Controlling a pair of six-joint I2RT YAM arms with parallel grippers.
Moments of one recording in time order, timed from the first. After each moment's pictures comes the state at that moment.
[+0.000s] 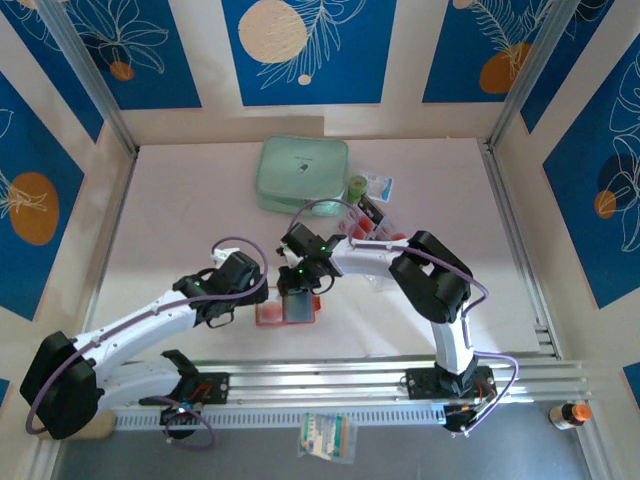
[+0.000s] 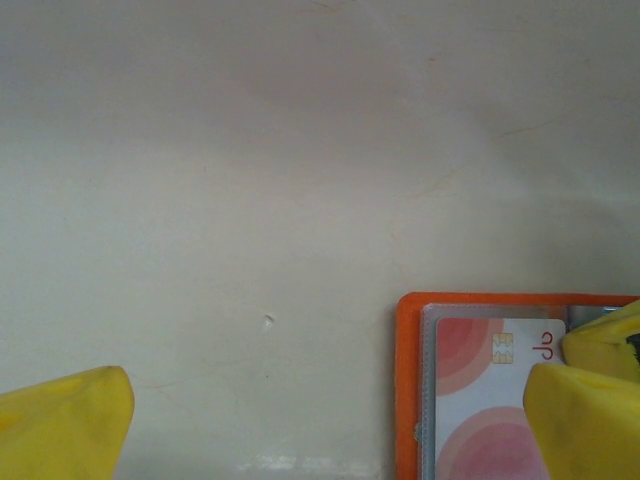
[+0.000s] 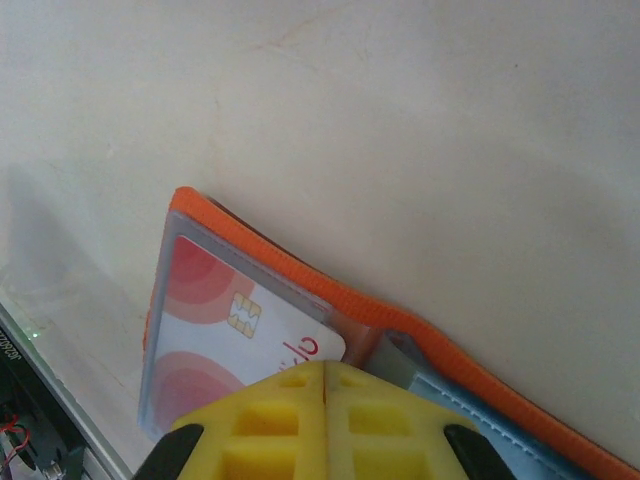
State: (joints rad) left arm -0.71 1.07 0.61 -0.63 -0.34 -0.76; right arm 0.90 1.97 1.23 -0.37 -0.40 0.61
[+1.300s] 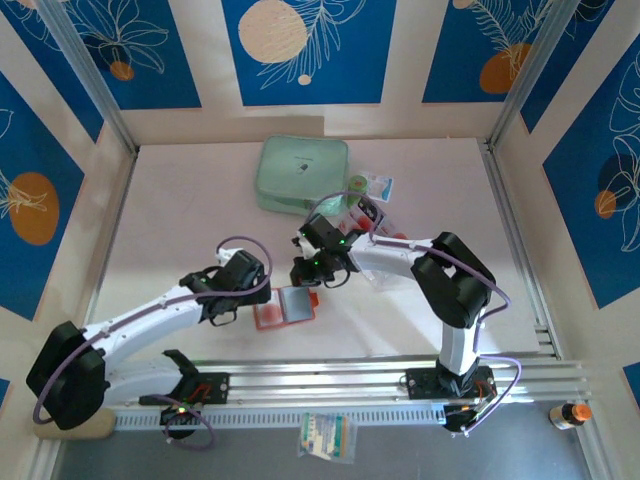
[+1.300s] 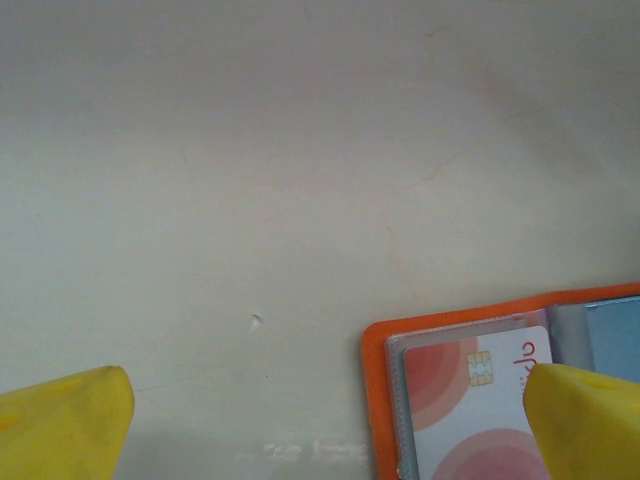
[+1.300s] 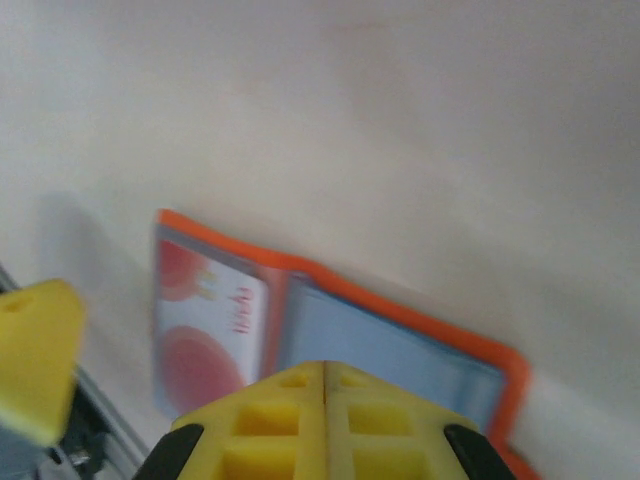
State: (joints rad) left arm -0.72 1.14 0.63 -0.62 -0.32 -0.75; right arm 0.81 1.85 1.13 -0.36 -0.41 0.61
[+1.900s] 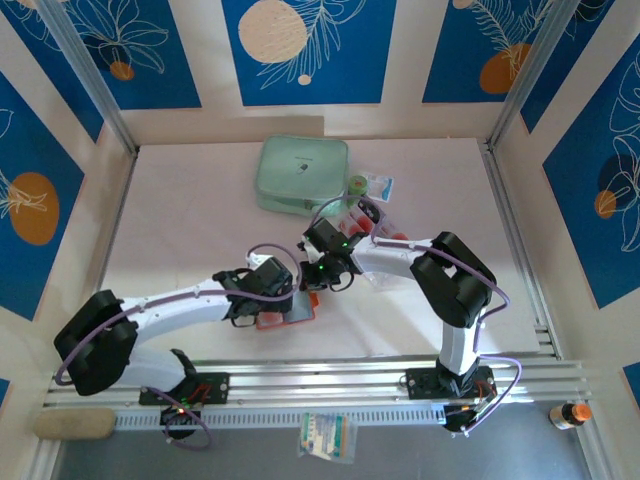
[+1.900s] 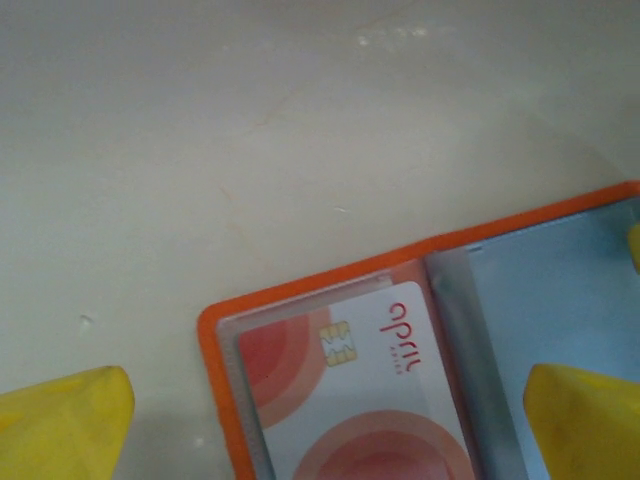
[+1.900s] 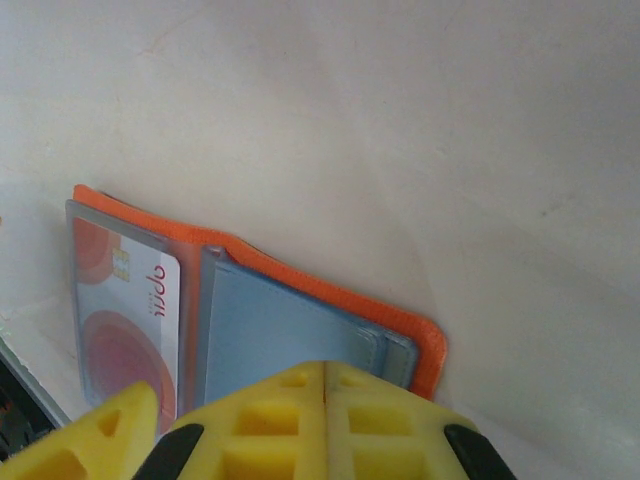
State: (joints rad) left arm -0.89 1.34 0.69 -0.55 -0.32 -0.76; right arm 0.80 1.85 1.10 -0.37 -0.39 0.57
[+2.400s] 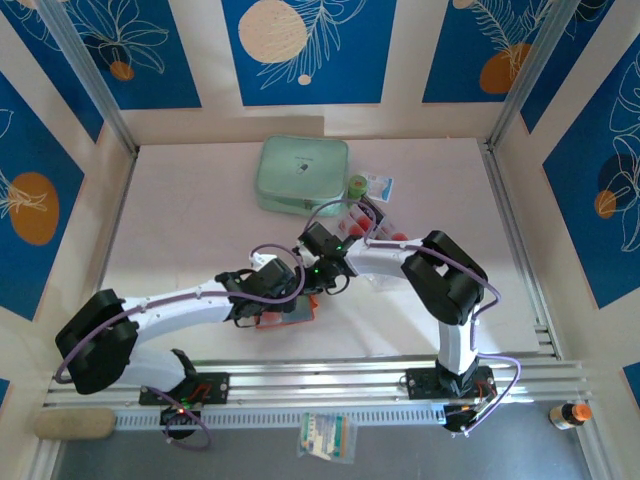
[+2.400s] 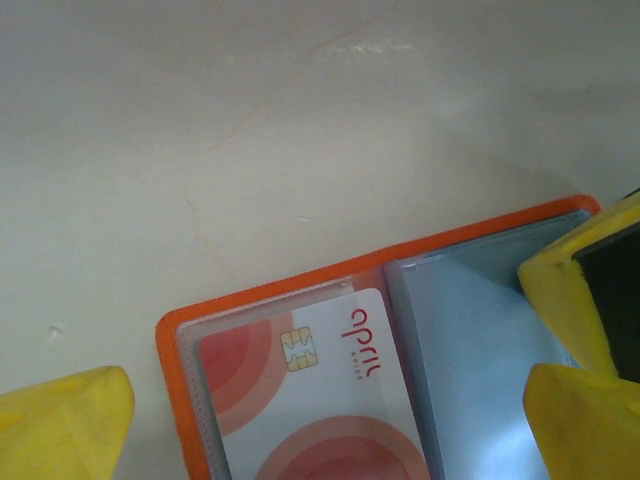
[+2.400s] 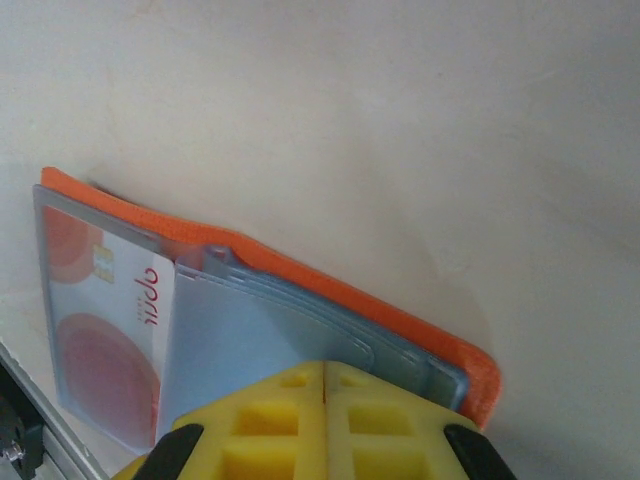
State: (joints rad) left arm -0.92 1.35 0.70 -0.53 -0.33 -0.78; right arm 0.83 1.90 1.11 -0.35 -0.41 0.57
